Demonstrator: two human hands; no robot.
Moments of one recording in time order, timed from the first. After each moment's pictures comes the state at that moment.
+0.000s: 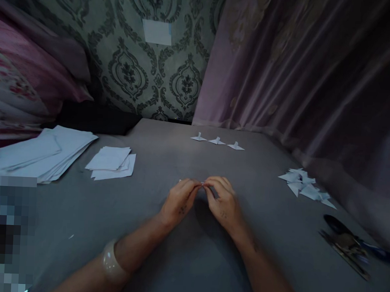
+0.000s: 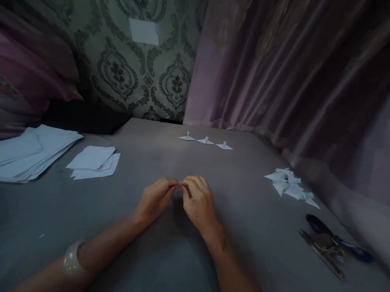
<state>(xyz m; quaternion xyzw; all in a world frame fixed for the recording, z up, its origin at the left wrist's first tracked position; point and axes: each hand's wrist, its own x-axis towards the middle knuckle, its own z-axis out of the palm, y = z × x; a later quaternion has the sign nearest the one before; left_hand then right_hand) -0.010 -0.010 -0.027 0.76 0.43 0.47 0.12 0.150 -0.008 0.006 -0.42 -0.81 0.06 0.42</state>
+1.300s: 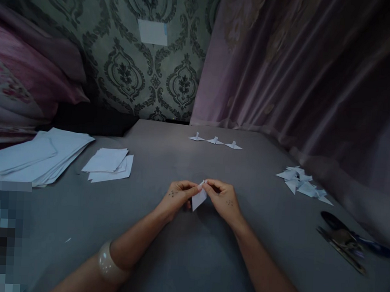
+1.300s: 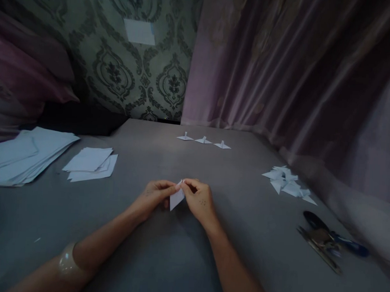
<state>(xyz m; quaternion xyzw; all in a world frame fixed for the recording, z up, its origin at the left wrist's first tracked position) -0.002 -0.008 -0.008 0.42 0.49 0.43 0.63 0.148 0.001 -0.002 -0.52 -0.64 0.36 0.45</state>
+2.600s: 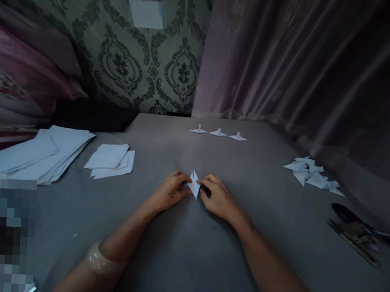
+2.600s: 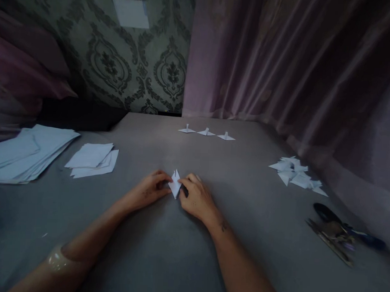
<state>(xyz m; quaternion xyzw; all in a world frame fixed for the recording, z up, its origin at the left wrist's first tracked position) -0.048 0.007 -0.029 0.78 0.49 0.27 0.28 0.151 0.001 -0.024 -0.47 -0.83 0.18 0.24</state>
